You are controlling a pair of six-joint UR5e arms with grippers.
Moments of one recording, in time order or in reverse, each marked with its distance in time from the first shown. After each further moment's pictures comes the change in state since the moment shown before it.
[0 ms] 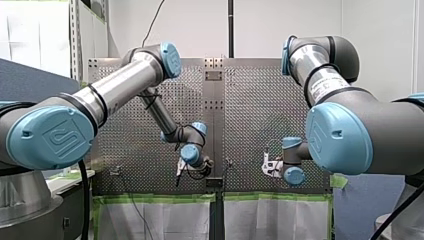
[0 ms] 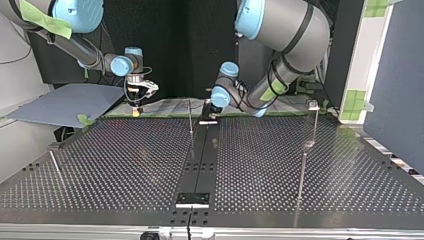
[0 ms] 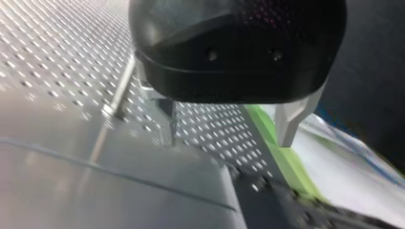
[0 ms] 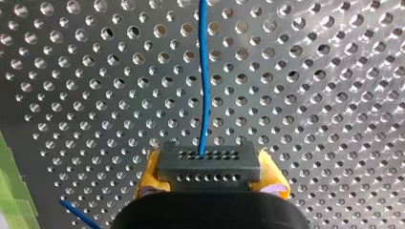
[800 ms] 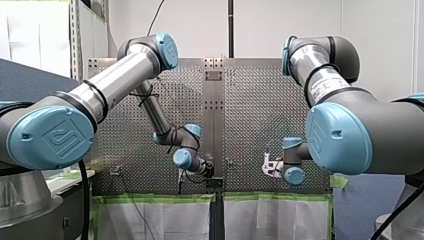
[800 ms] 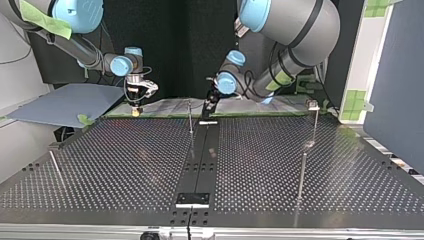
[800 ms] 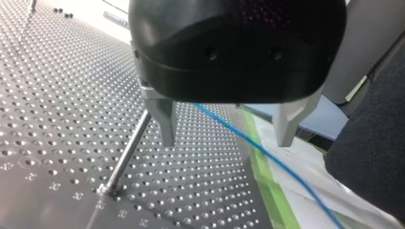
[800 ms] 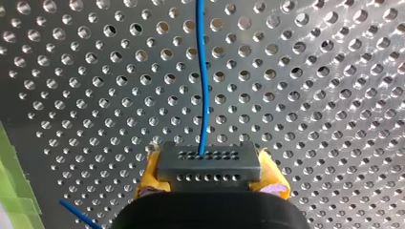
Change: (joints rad) left arm 0.000 0.063 -0.198 0.204 0.155 -0.101; right arm -0.002 0.002 0.000 0.003 0.000 0.005
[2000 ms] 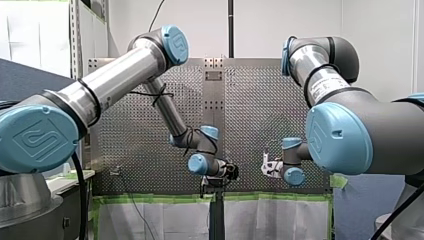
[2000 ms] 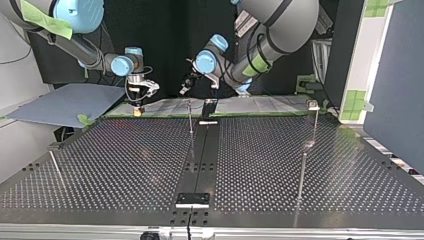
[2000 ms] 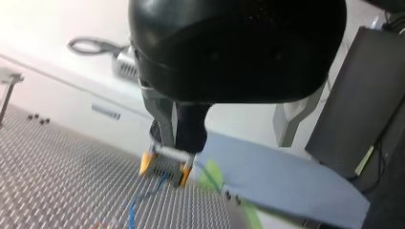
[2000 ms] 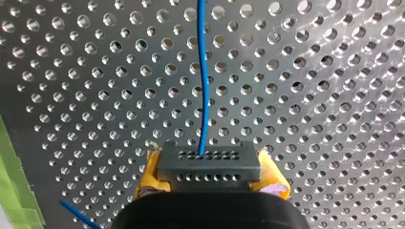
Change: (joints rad) left arm -0.188 0.000 -0.009 0.111 0.038 -0.011; right arm 0.004 0.002 0.000 -0.002 -0.023 0.003
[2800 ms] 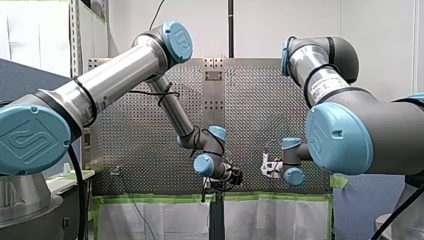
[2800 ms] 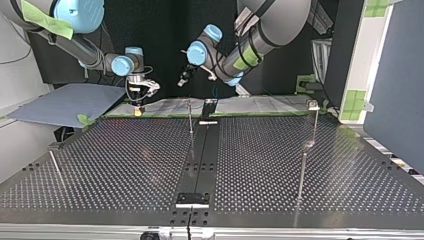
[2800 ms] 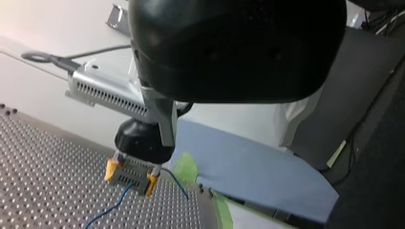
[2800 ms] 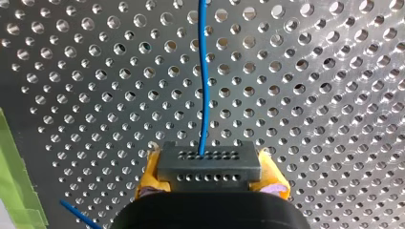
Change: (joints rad) left arm -0.063 0.000 0.000 -0.079 -0.127 -0.003; right arm 0.001 0.002 0.000 0.002 0.000 0.000
